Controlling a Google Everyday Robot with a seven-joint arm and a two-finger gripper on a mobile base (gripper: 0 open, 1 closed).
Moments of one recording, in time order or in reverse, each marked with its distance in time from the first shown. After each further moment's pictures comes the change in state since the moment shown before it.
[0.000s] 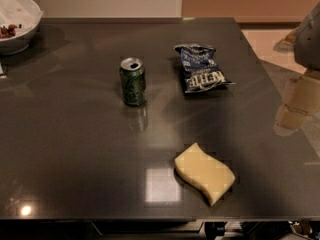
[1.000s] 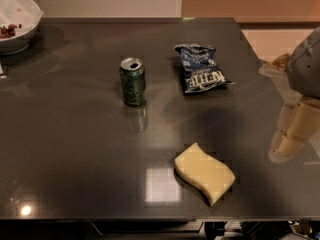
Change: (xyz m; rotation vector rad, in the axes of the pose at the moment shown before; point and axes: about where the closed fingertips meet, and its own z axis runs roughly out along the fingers) arm -0.010 0.043 0.020 -0.103 -0.123 -0.059
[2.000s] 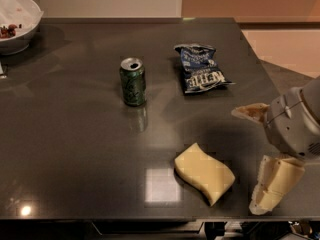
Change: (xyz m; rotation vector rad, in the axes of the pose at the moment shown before) arm -0.013 0.067 0.056 -0.096 -0.143 -0.098
